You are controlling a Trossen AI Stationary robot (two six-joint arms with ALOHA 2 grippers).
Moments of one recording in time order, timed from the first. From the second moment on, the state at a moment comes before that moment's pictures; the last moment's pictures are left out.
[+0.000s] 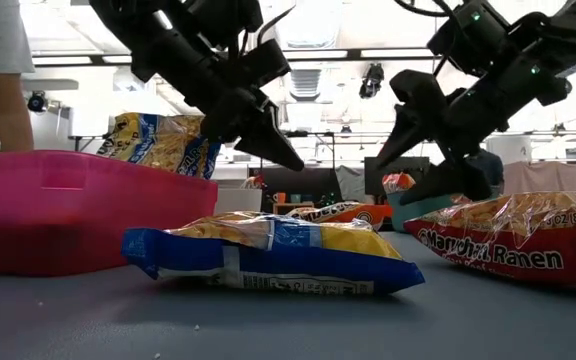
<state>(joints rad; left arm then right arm) -0.04 1.69 0.93 0.09 -0.15 0.24 0.00 1.33 0.47 0.23 0.13 1.01</state>
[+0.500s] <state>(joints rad) -0.04 1.70 0.93 0.10 -0.15 0.23 0.00 1.57 0.46 0.52 0.10 1.00</state>
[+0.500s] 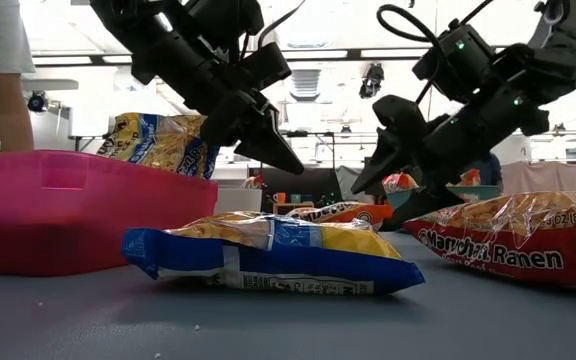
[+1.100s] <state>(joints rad) -0.04 1.70 0.93 0.10 -0.15 0.23 0.00 1.72 0.47 0.78 0.11 0.98</state>
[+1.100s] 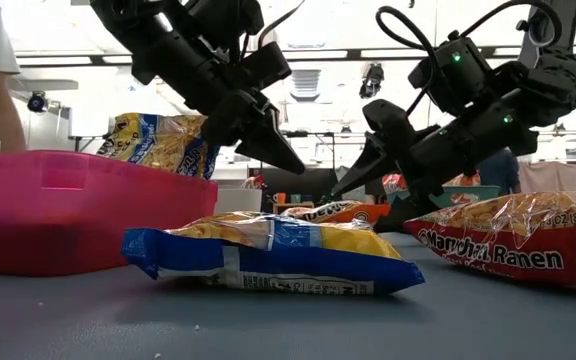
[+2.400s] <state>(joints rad) -0.04 1.70 0.93 0.13 -0.15 0.23 0.00 1.74 0.47 0.79 0.14 0.96</state>
